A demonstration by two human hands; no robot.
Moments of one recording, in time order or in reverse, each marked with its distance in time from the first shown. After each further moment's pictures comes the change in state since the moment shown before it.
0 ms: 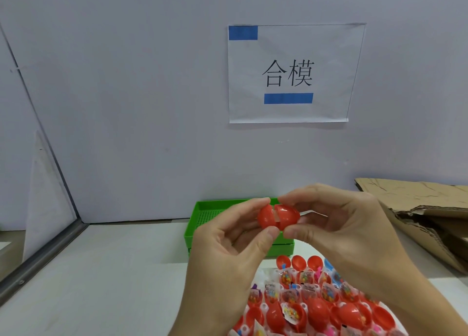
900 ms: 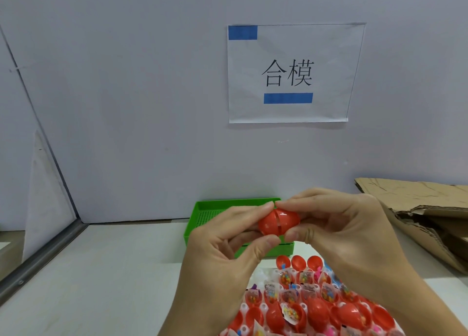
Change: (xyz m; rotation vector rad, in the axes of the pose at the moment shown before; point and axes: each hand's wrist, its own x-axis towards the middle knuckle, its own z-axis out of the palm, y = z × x) left_hand 0.000 -0.001 -0.009 0.091 -0.071 0.122; right_hand -0.001 0.004 0.002 0.011 0.007 -0.033
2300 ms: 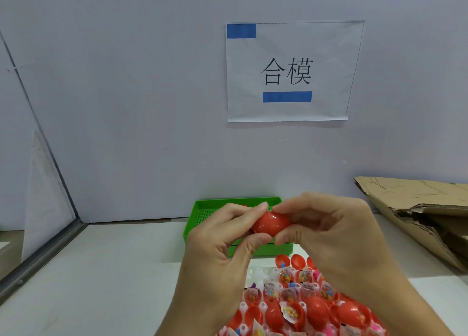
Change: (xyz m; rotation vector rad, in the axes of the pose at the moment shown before) left_hand -0.001 -0.002 -0.003 0.300 0.011 0.084; right_hand -0.001 0.006 0.008 -0.110 0.028 -0.007
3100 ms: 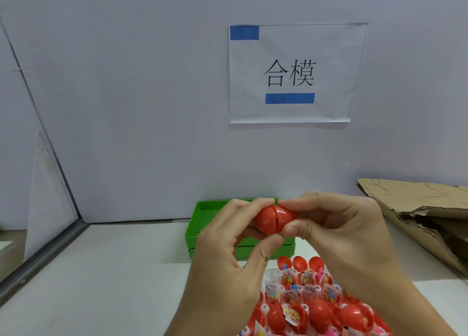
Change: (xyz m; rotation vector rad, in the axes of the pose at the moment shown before) left_hand 0.000 0.009 0.005 0.018 0.001 0.029; right_hand 0.002 -0.008 0.002 0.214 0.033 -0.006
